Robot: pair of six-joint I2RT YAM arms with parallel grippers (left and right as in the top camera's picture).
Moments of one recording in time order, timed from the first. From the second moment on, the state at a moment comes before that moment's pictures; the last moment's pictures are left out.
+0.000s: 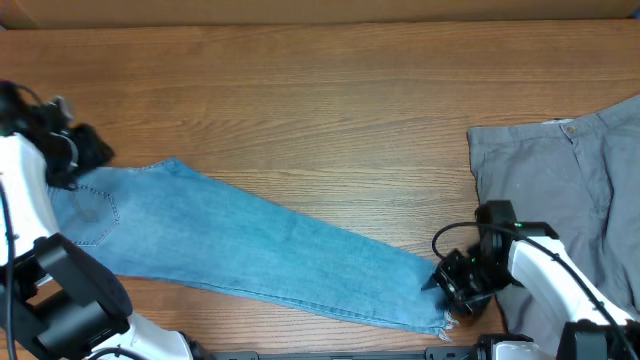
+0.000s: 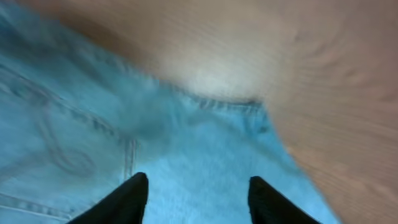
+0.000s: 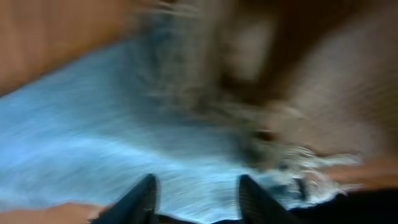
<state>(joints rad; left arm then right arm) 0.55 1.82 1.52 -1.02 0.23 0.02 -0.01 1.36 0.53 -1.00 -0.47 0.78</state>
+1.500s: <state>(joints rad) 0.63 1.82 1.23 -0.81 0.14 -0.08 -0.02 1.31 0.55 -0.94 -0.25 0.78</state>
